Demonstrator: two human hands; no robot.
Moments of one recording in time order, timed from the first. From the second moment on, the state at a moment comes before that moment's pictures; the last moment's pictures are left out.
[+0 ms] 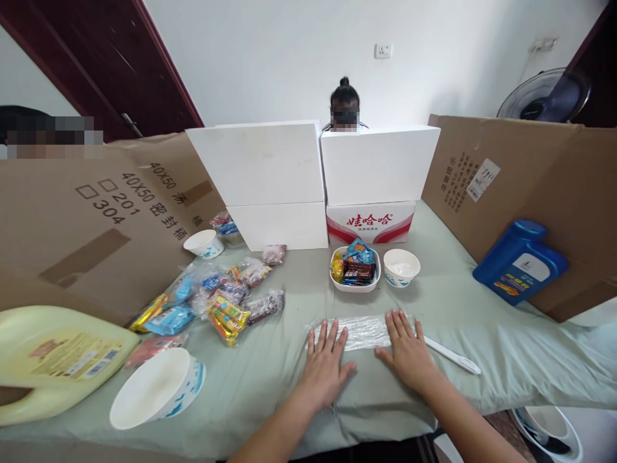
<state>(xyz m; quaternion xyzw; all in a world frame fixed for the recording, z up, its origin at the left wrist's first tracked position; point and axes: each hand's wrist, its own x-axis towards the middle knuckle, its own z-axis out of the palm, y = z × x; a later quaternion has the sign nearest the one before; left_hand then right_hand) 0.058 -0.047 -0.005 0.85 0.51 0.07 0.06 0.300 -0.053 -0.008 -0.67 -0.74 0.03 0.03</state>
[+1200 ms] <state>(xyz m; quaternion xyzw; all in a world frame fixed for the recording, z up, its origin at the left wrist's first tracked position) 0.072 -0.049 0.003 0.92 0.30 0.21 0.16 0.258 -0.009 0.038 -0.54 -0.76 0.31 0.19</state>
